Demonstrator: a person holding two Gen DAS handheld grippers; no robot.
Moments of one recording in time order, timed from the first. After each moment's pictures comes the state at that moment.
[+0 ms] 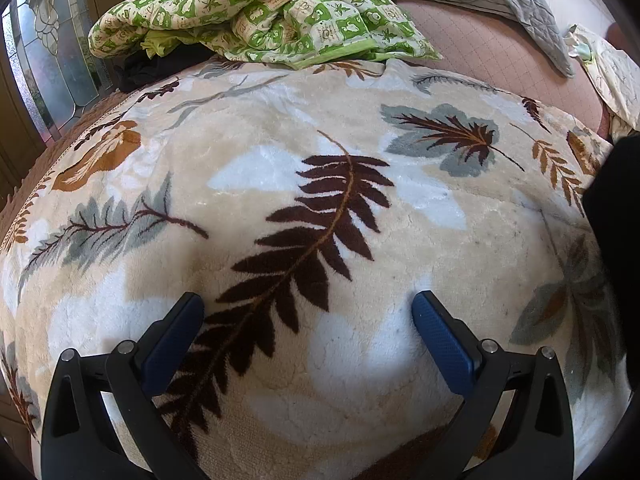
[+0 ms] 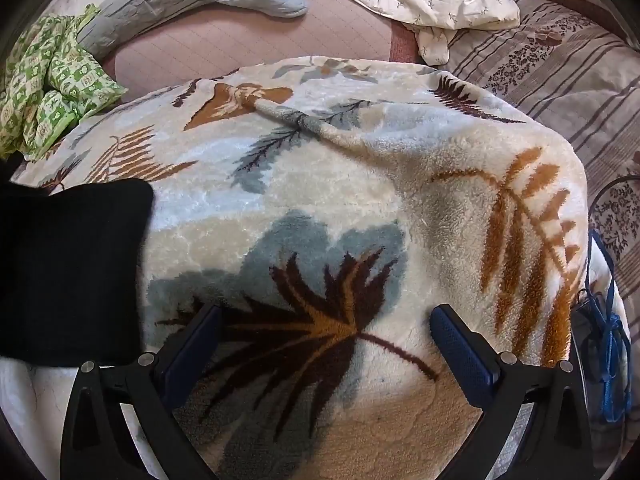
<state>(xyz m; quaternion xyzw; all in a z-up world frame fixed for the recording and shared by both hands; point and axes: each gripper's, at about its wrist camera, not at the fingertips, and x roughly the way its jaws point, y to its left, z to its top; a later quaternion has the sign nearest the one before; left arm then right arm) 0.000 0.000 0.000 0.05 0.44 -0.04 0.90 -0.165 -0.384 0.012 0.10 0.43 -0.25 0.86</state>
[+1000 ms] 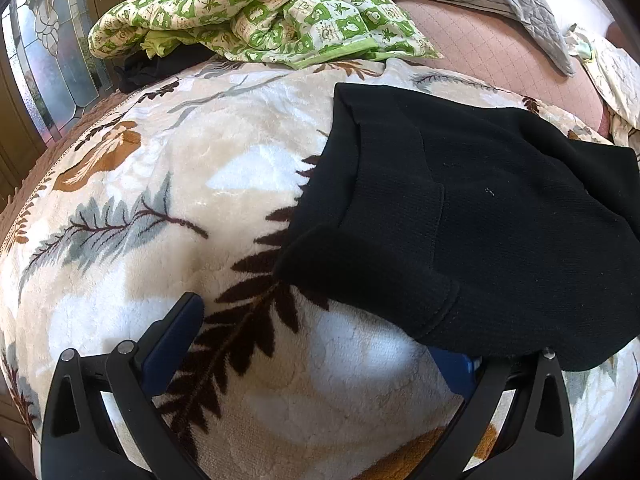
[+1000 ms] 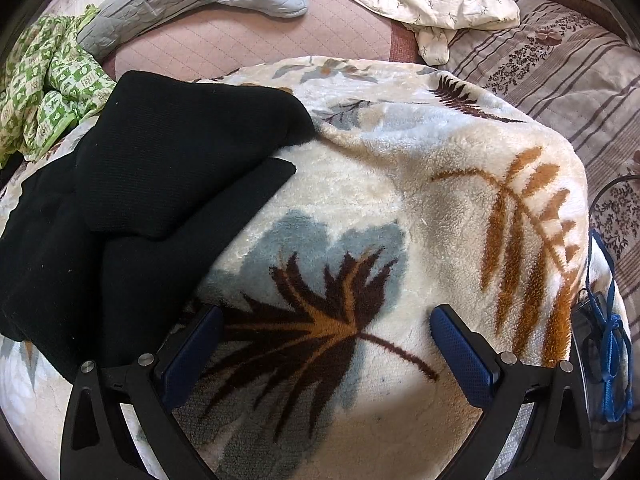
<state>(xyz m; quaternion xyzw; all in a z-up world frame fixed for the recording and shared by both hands) -0.003 0.000 0.000 0.05 0.44 -0.03 0.90 -0.165 -0.384 0.012 0.10 0.43 -0.25 0.86</state>
